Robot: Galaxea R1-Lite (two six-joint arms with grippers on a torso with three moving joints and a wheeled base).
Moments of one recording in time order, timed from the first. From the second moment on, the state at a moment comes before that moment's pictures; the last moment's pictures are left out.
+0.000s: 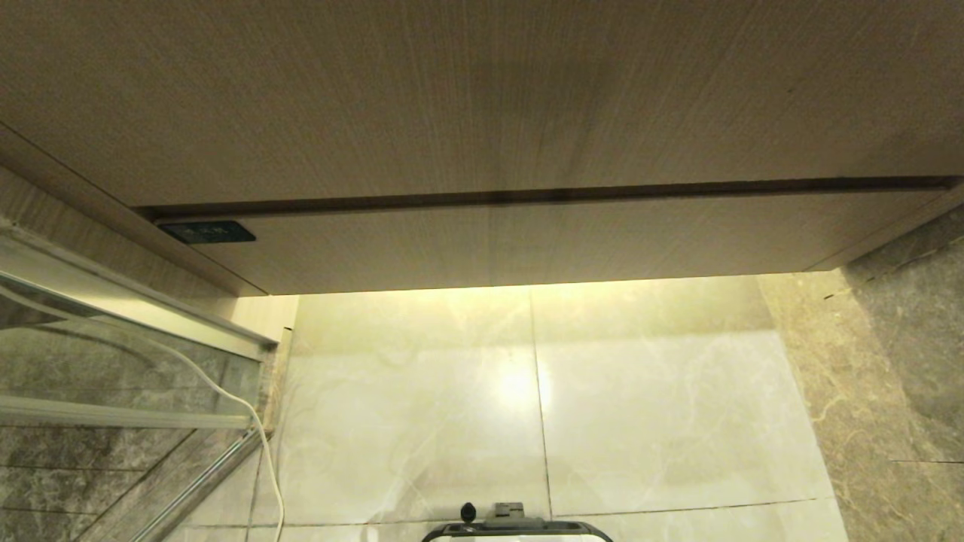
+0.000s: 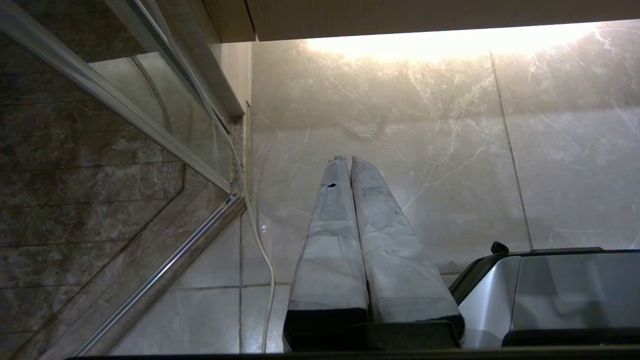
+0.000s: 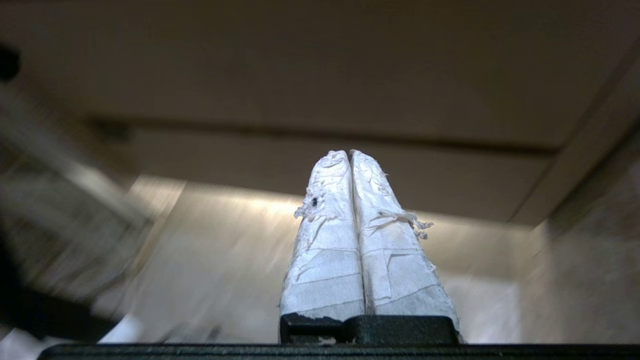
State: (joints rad) left arm 0.00 0.00 0.00 0.00 0.00 0.00; right arm 0.19 0.31 -1.34 0.73 0.16 0.01
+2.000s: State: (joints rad) left arm 0.00 0.00 0.00 0.00 0.00 0.00; right arm 0.37 1.27 -0.64 -0.36 0.47 -1.21
